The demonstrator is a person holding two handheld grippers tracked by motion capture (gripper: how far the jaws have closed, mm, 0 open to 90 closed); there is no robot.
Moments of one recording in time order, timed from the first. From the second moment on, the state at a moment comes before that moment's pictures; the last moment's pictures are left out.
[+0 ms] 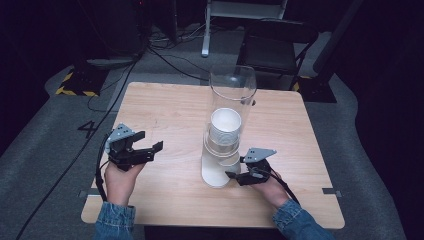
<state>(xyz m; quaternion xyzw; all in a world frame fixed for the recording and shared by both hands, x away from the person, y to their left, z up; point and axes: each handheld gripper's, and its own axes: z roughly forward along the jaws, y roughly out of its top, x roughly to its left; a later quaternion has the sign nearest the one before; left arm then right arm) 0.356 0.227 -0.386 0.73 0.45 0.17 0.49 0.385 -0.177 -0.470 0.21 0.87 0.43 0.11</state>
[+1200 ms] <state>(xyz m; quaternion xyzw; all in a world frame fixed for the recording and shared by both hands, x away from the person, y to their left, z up) 0.360 0.228 -0.391 0.72 0.47 0.18 0.47 0.397 -0.262 -0.427 0.32 0.77 0.52 0.20</state>
